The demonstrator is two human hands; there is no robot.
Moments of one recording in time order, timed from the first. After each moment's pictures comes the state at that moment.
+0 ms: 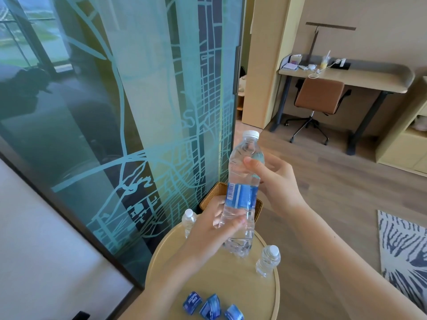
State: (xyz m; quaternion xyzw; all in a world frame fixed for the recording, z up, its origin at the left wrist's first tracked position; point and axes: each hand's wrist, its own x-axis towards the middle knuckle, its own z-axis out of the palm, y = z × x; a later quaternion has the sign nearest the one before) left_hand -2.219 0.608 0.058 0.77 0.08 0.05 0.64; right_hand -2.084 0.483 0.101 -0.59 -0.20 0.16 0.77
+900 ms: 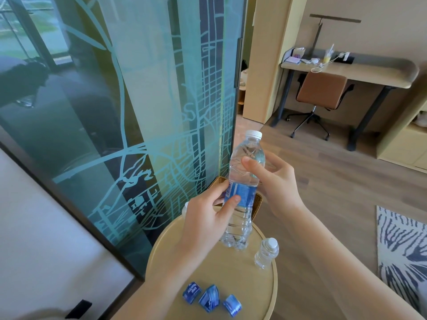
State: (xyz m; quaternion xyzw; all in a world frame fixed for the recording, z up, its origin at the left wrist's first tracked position) left_hand -2.209 0.605 0.049 0.83 0.04 0.31 0.47; right_hand -2.098 0.480 0.091 -0.60 -0.18 0.13 0.77
